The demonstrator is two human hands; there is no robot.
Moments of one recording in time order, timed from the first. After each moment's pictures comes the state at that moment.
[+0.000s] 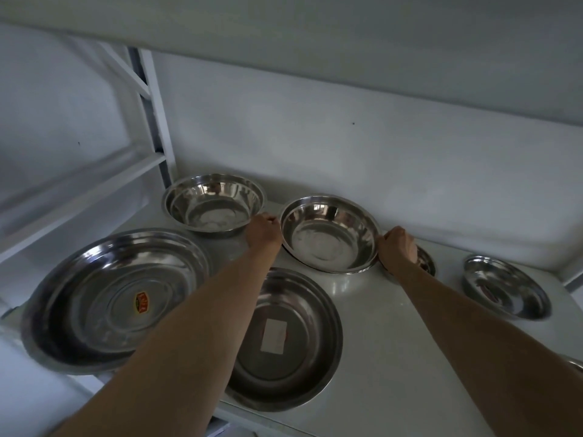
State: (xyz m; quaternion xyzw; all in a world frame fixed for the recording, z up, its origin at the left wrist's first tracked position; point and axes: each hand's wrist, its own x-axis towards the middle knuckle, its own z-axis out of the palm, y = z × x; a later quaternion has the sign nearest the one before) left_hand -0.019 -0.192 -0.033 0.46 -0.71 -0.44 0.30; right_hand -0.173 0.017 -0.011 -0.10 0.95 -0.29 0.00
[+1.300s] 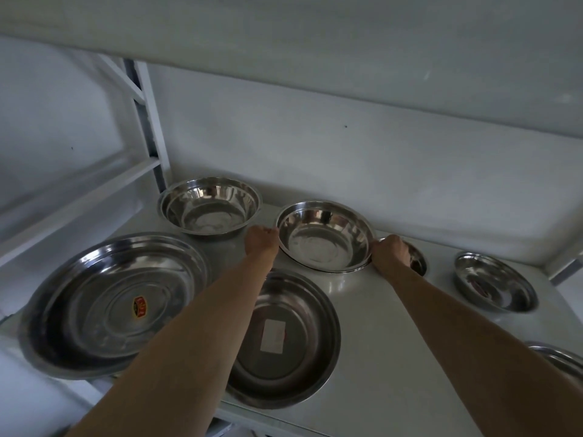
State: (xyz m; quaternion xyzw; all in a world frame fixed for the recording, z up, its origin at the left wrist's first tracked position) left_hand -0.012 -0.188 -0.044 0.46 -0.64 -0.55 0.25; right_hand -0.152 0.023 -0.007 -0.05 0.94 -0.32 0.06
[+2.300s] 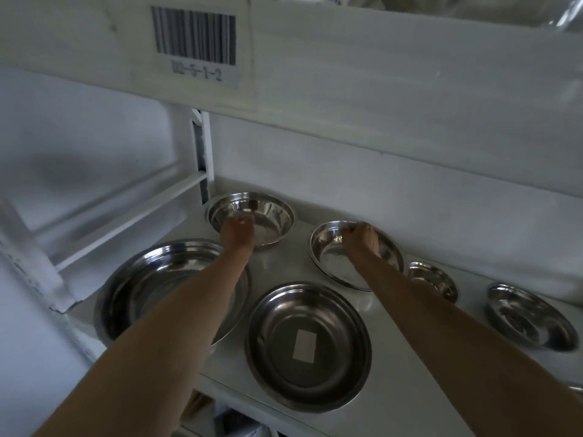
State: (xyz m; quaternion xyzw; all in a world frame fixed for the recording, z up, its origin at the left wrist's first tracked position) left_hand 0.079 -0.276 -0.007 0.50 -0.61 -0.49 0.36; right_hand -0.065 -0.084 0.047 -0.18 0.91 -0.38 0.04
